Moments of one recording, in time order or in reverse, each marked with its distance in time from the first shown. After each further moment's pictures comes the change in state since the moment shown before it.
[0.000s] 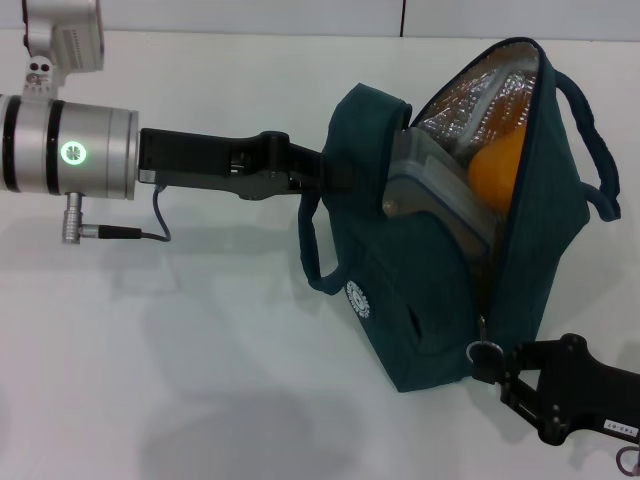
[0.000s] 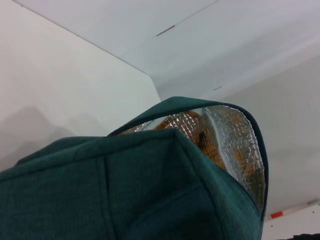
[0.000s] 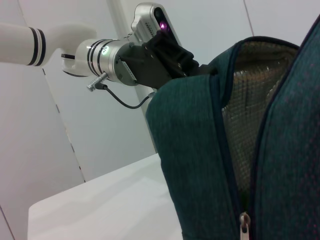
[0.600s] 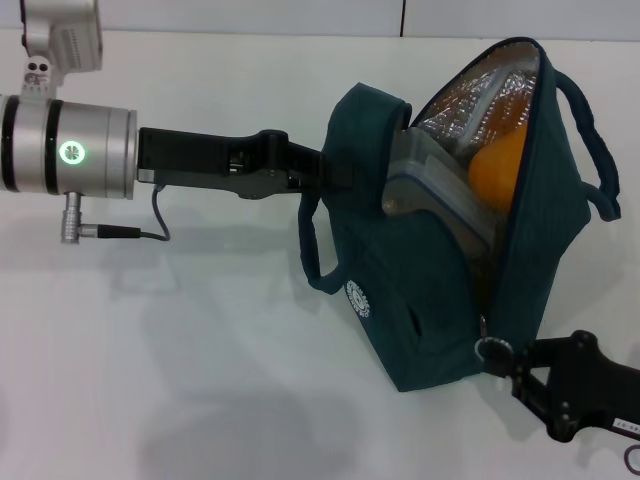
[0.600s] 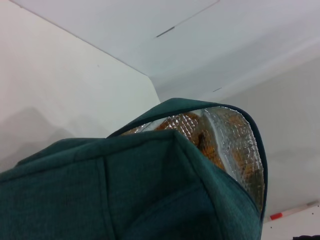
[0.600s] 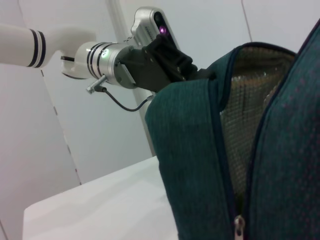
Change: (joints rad) left arm 0.001 0.000 -0.005 0.000 0.000 0.001 0.001; right arm -0.016 -0.004 0.005 -0.006 0.017 -0.010 -0.021
